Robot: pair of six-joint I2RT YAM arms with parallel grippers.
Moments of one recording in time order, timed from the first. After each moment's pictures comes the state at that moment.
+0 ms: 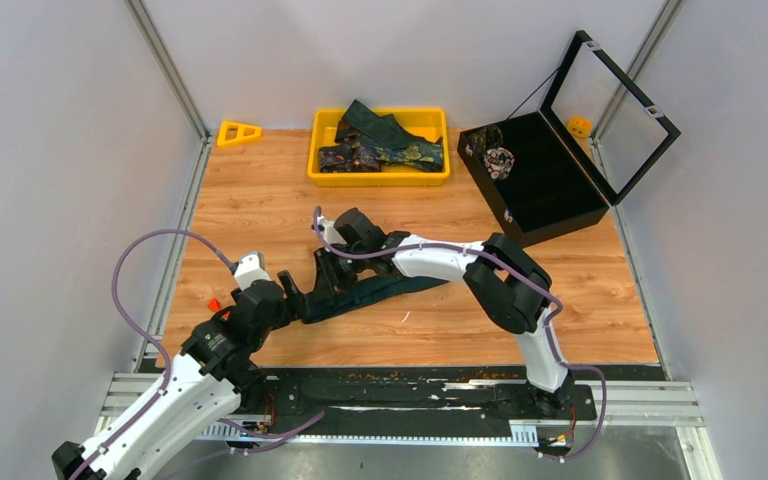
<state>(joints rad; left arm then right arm) -0.65 0.47 0.42 -0.71 -0.46 -0.84 0.95 2.08 1.44 -0.07 -0.58 0.53</state>
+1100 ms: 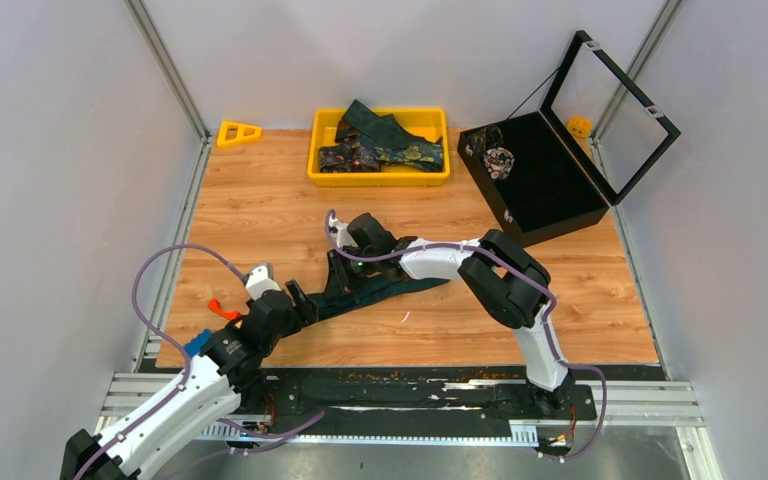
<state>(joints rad) -0.65 0.48 0.20 -0.45 -0.40 -0.91 0.91 2.11 1.33 0.06 -0.55 0.53</state>
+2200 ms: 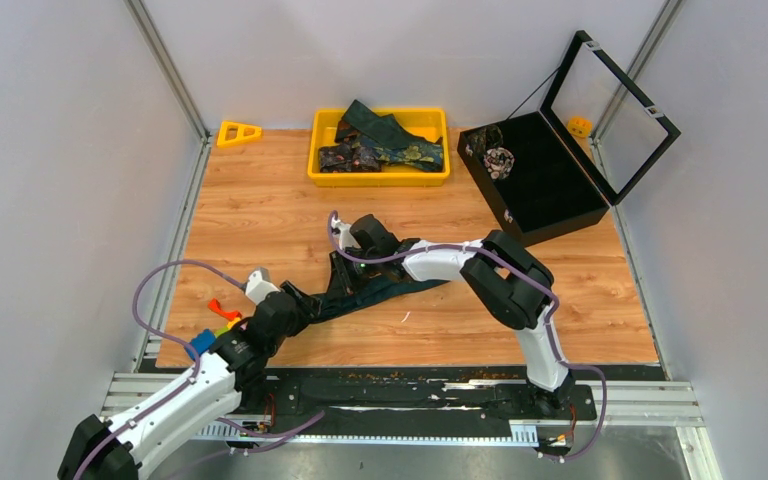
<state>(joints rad) -0.65 0.55 0.12 -0.26 -0.39 -1.16 0.91 2.09 1.29 0.09 -0.55 0.53</state>
